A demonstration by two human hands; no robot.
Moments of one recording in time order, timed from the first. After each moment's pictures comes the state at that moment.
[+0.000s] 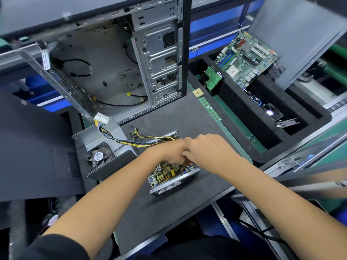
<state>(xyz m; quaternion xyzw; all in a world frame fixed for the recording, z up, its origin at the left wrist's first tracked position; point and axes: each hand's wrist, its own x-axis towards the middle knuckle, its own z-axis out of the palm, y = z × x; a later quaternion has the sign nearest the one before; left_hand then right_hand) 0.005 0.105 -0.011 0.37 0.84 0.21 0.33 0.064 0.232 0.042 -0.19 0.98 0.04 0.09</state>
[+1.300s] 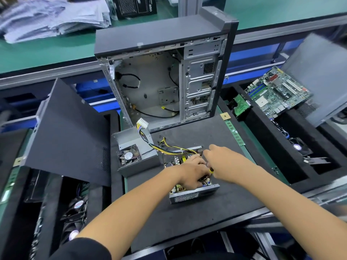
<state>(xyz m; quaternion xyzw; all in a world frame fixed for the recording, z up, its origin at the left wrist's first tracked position) 0.038 0.084 -0.024 0.42 0.89 0.06 0.19 0.052 0.218 0.063 -0.24 0.95 0.05 0.19</state>
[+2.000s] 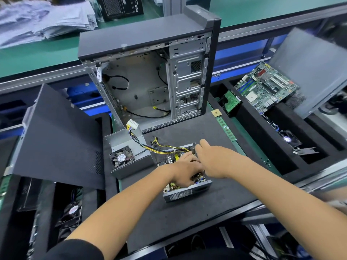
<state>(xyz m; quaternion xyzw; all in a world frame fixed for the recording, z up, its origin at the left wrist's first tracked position) 0.037 0.085 -0.023 0.42 0.88 0.06 0.21 0.057 0.220 0.071 -0.23 0.94 0.06 0.23</state>
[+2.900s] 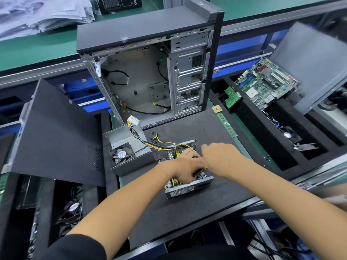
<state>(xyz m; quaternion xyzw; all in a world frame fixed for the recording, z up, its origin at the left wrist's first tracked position) 0.035 0.085 -0.023 0.42 0.87 0.05 0.24 0.065 0.219 0.062 -0.18 0.96 0.09 0.18</state>
